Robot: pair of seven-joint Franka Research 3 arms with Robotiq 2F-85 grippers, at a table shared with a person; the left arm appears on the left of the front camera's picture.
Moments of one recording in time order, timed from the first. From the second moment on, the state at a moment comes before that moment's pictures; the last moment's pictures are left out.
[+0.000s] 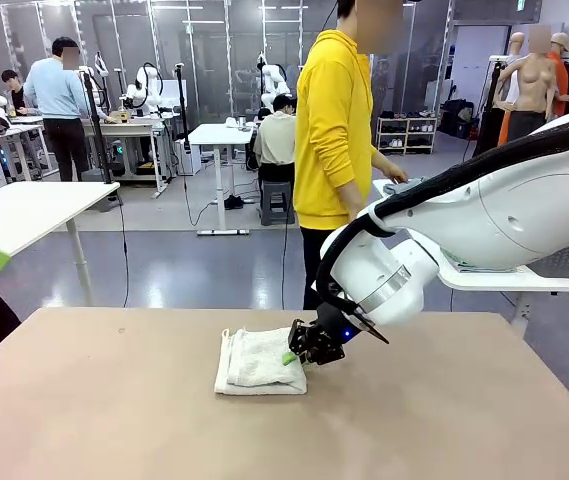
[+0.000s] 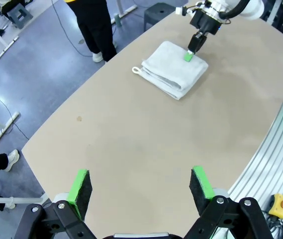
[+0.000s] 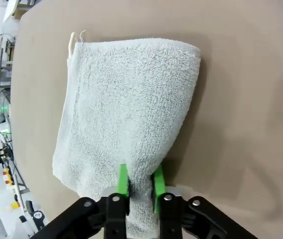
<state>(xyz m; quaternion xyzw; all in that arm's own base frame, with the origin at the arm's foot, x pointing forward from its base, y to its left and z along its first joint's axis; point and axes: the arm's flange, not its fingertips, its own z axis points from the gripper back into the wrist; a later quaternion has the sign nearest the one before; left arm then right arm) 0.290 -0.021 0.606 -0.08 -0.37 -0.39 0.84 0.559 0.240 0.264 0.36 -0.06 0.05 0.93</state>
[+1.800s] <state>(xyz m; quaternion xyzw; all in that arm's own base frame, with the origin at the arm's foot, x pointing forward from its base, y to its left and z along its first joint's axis) 0.290 -0.022 0.605 -0.08 -0.37 -0.39 0.84 0.455 0.027 0.285 0.23 -0.09 -0.05 0.97</state>
